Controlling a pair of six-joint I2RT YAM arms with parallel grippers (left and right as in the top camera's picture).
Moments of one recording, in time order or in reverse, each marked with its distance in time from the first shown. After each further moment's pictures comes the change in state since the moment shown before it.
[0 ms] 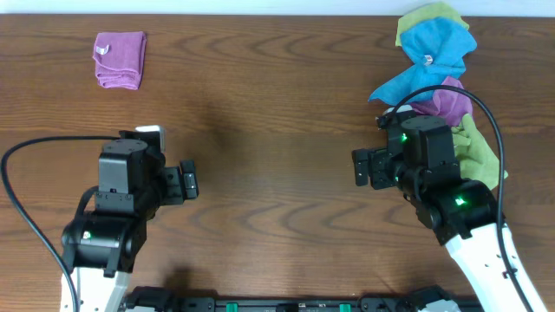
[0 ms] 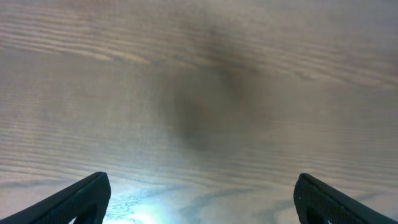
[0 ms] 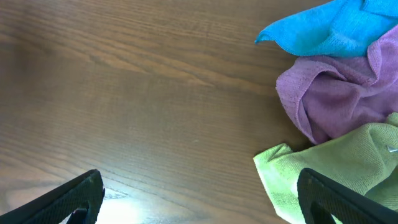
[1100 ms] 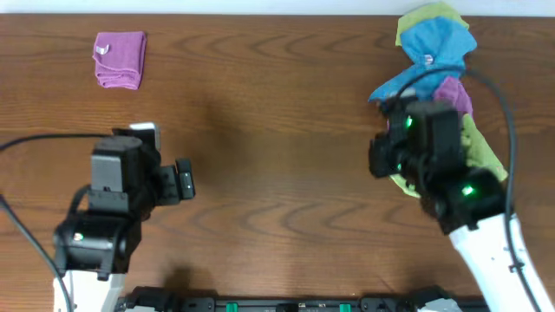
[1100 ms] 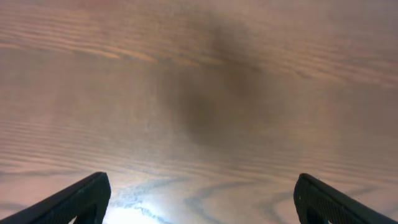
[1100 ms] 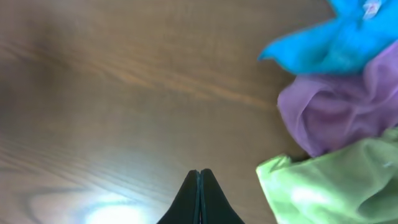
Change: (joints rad) left arm 0.000 0.022 0.056 -0.072 -0.016 0.000; right arm 0.000 0.033 0.080 -0.036 -0.021 0.002
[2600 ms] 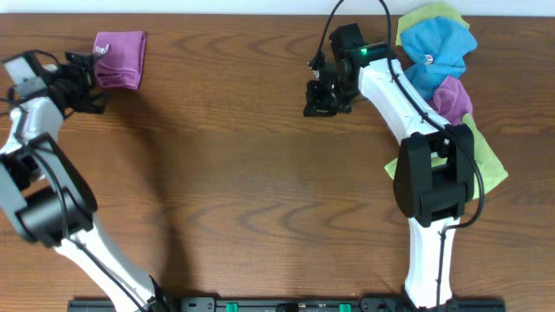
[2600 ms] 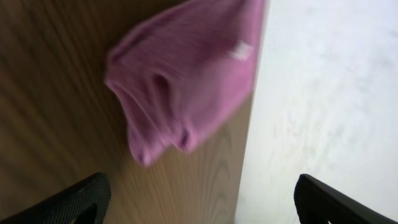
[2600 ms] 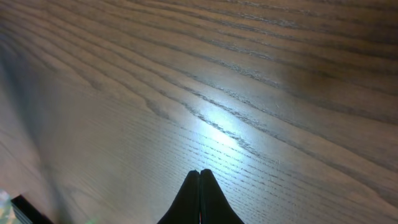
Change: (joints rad) left arm 0.618 1.247 0.615 0.674 0.666 -0.908; right arm -0.017 1.127 0.837 -0.237 -0.487 0.100
